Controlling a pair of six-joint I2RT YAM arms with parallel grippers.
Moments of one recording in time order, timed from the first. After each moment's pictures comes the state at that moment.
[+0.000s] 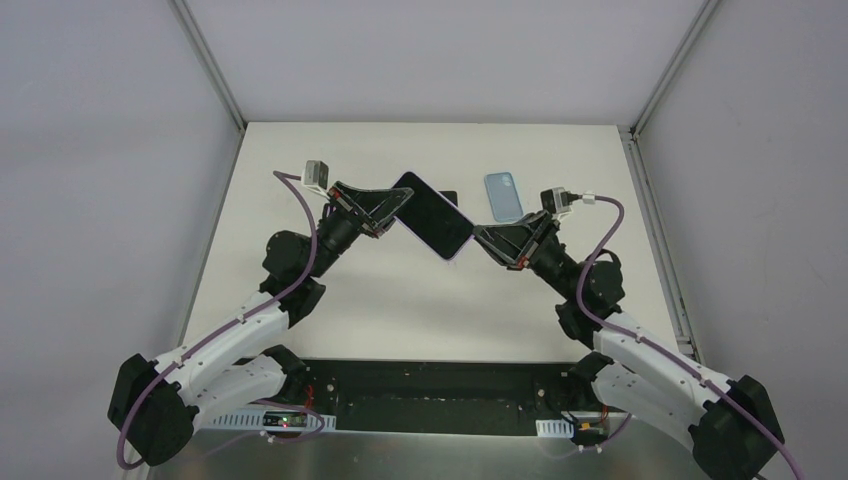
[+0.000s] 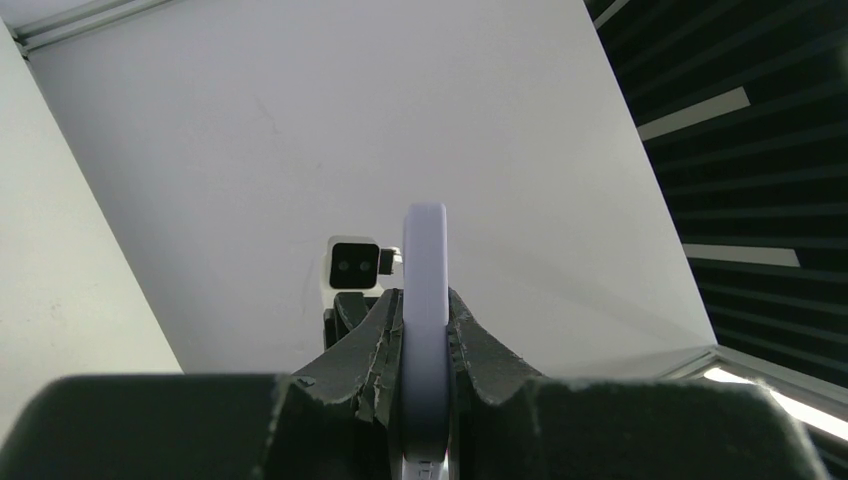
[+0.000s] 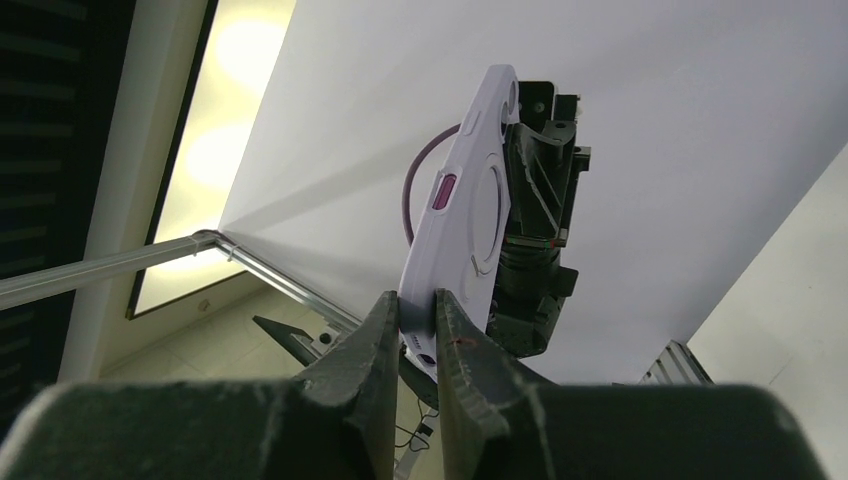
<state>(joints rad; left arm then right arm) -0.64 0.92 0.59 0.78 0.13 -1.43 0.66 0.84 0.42 0.95 -0.35 1.53</state>
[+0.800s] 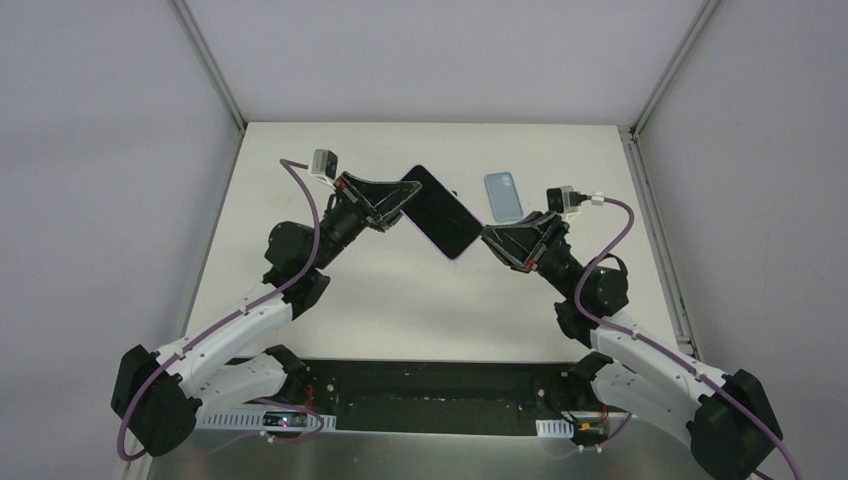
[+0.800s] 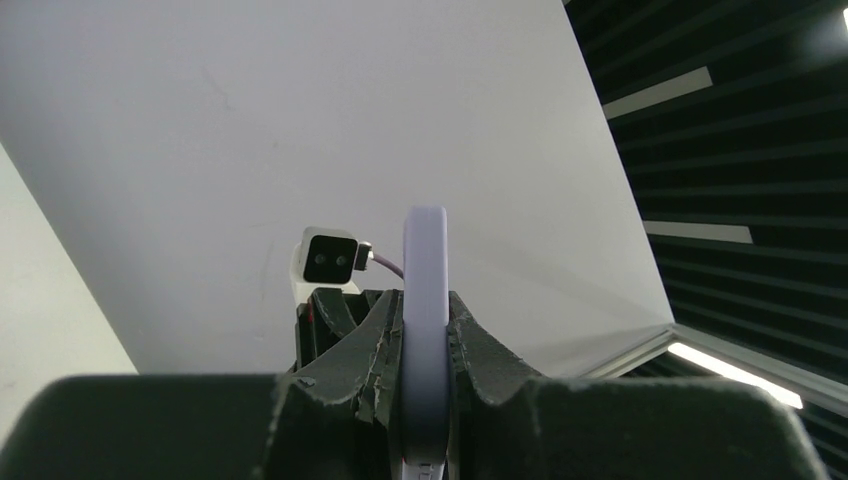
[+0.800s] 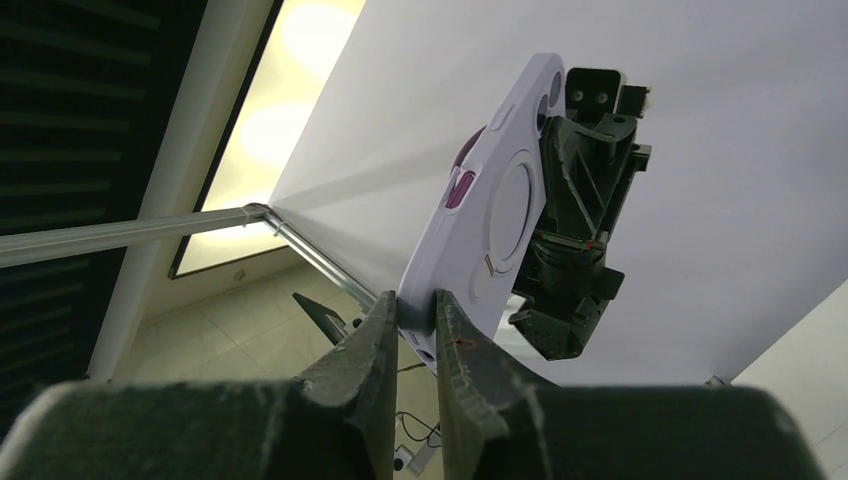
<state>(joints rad) -0.66 0.97 0.67 0.78 0.16 -1.48 0.66 0.89 0.40 1.17 -0.36 1.57</state>
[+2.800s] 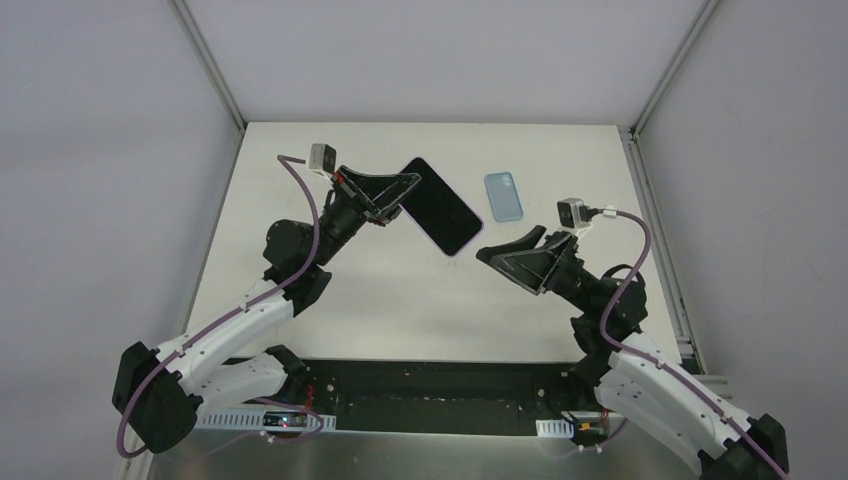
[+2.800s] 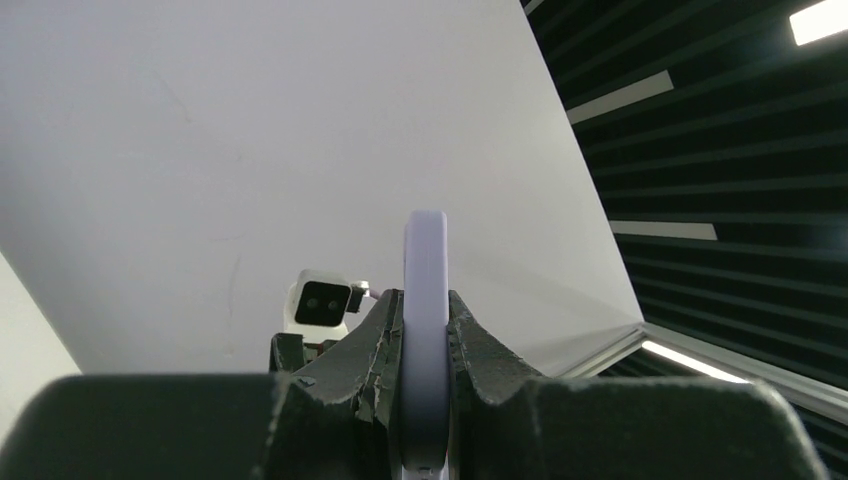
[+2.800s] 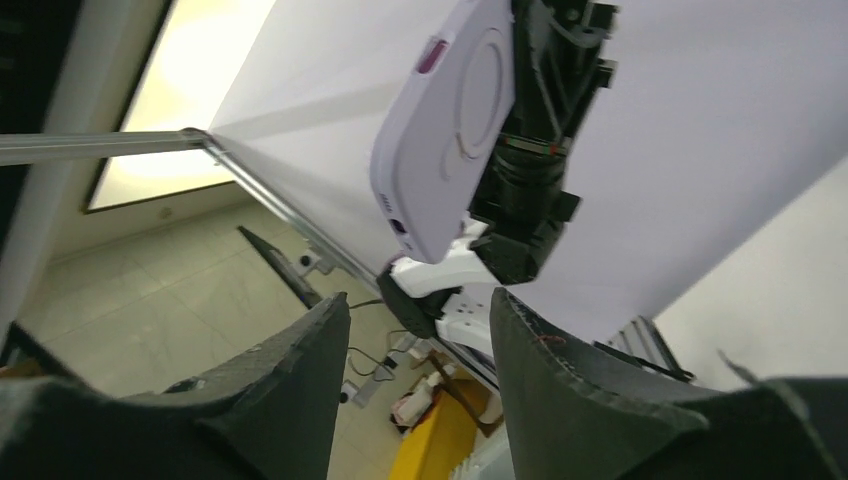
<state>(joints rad) -0.67 0.99 0.71 0.83 0.15 -1.52 0.66 0.67 0.39 0.94 -0.48 1.42</state>
